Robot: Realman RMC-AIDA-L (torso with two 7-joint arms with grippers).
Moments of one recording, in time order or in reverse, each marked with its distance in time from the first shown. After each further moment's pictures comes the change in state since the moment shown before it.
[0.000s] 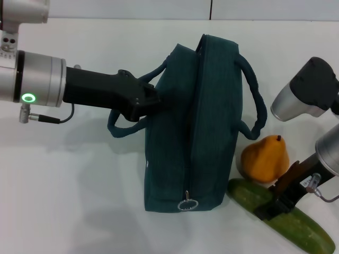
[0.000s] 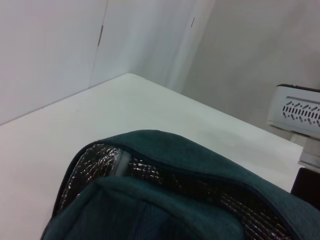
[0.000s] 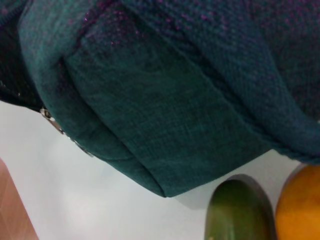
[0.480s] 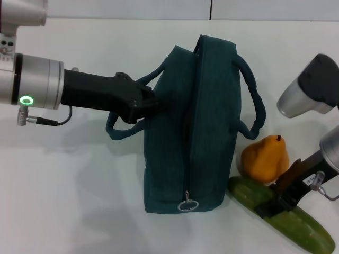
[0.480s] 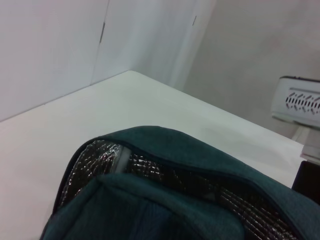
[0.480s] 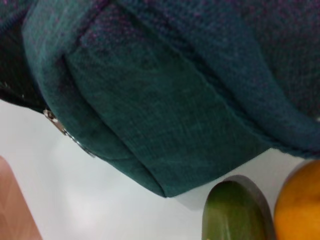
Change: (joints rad) left arm 0.008 0.002 0.000 -0.001 0.003 0.001 0.001; right arm -0.009 -0.010 0.018 -0.008 0.026 -0.005 -0.019
